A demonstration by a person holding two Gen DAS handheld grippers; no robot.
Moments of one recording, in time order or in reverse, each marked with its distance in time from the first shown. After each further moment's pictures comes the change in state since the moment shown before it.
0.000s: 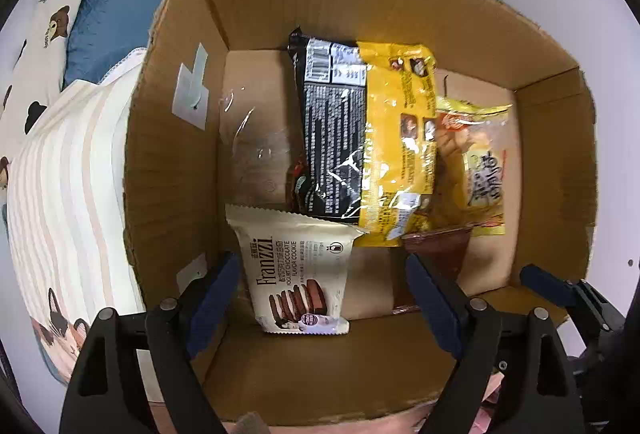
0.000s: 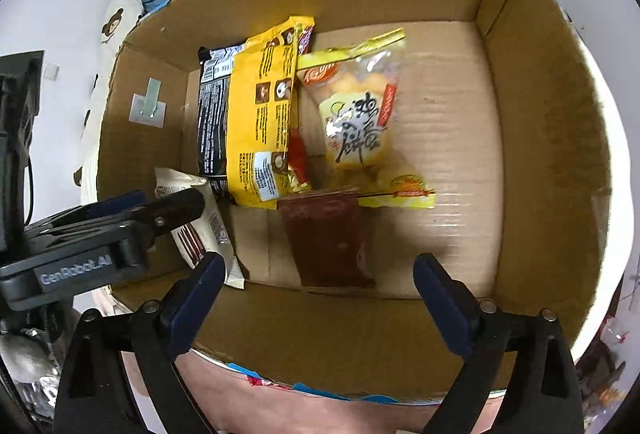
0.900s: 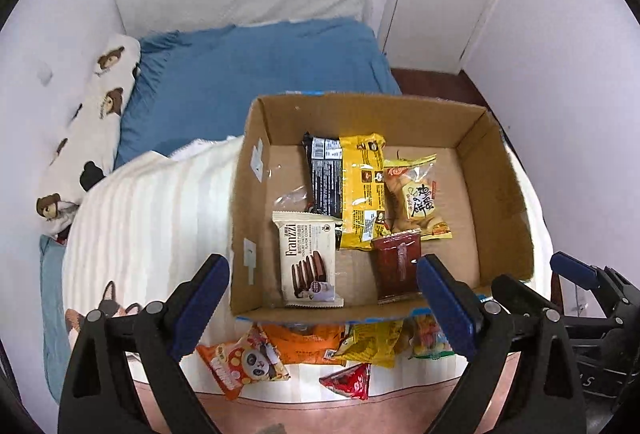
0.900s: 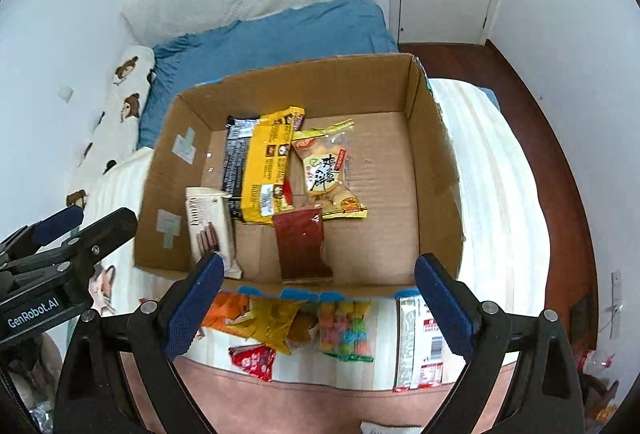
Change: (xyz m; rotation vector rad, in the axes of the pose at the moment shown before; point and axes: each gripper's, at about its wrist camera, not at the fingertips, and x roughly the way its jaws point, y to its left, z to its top) left arm -0.130 -0.030 -0.108 0.051 -0.449 0.093; right arm -0.126 0.005 -0.088 -0.066 -0.352 -0.106
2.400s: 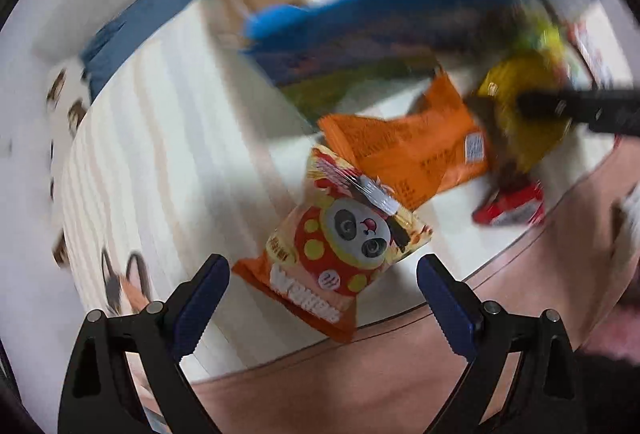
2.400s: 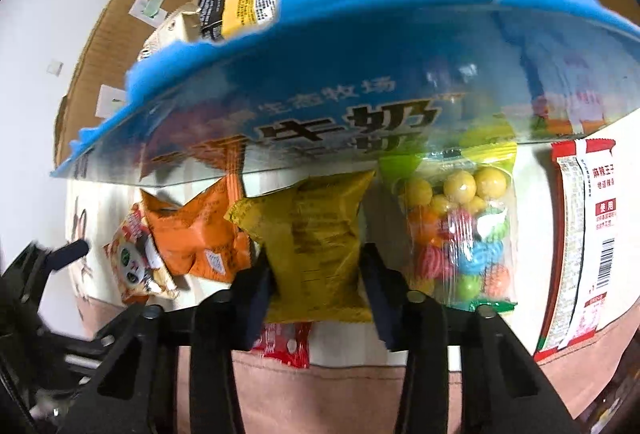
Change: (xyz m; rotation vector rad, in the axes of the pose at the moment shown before) left arm 0.127 0.040 -0.154 0.502 0.370 0.109; right arm 0.163 0.028 -0.111 0.102 0.274 0.130
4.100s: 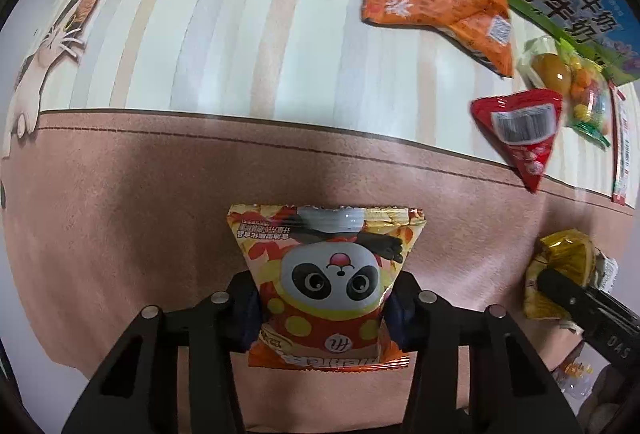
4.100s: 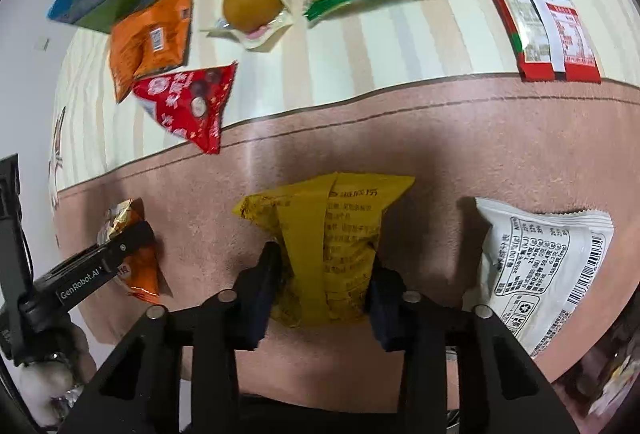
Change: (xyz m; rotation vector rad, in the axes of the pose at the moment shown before) left arm 0.019 -0.030 -0.098 -0.621 0.087 -0.199; right arm 0.003 -0.050 -0.151 0.062 0.130 -0.009
